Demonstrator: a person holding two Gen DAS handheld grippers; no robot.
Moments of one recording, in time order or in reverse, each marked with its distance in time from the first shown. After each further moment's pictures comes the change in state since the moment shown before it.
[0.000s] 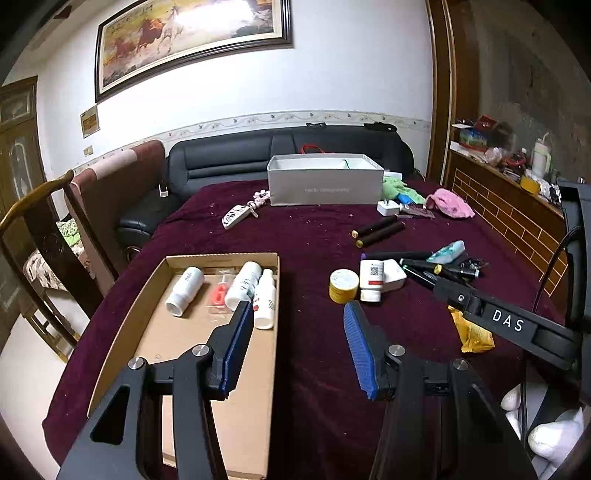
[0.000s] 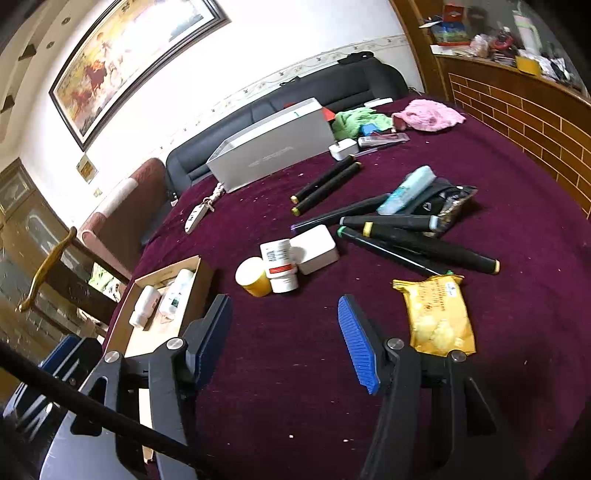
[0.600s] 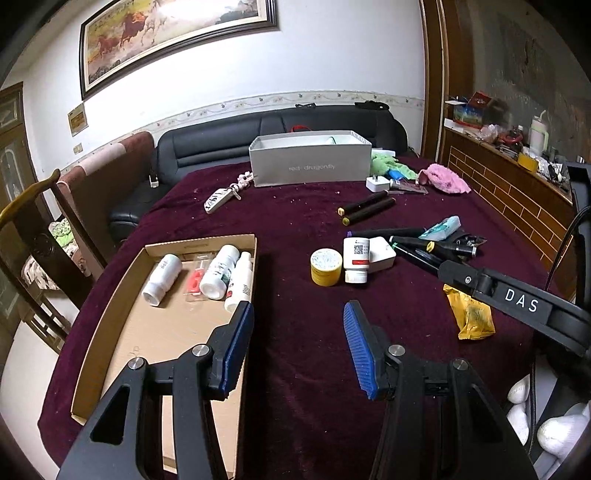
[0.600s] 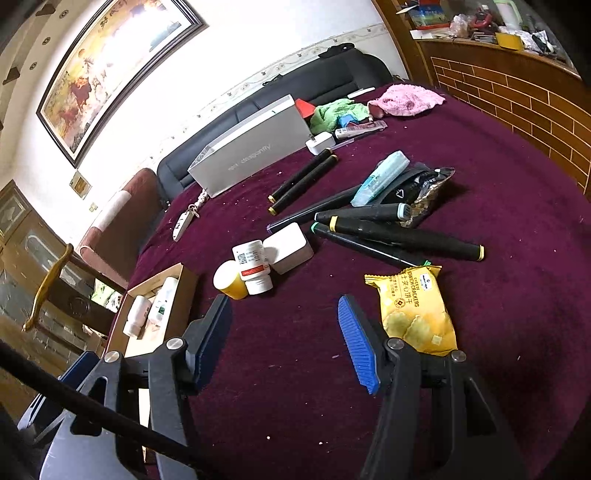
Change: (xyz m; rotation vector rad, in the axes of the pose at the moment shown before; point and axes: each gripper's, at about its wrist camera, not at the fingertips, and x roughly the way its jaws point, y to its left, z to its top) left arm 0.020 -0.026 -0.009 0.041 0.070 -0.010; right arm 0.003 -0.035 0.000 0.072 0.013 0.009
